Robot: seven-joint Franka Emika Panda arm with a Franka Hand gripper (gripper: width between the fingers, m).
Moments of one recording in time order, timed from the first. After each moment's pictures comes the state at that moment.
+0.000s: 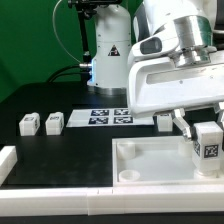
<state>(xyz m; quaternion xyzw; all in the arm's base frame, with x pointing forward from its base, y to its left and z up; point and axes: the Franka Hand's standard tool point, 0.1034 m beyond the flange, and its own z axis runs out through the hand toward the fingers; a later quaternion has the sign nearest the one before) 0.628 0.113 0.085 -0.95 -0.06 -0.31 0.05</state>
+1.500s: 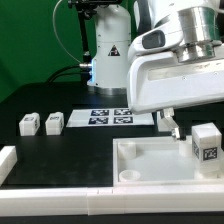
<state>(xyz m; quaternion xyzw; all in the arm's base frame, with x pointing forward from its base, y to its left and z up) 0.642 0.112 0.095 -0.97 -0.06 -0.24 0.05</state>
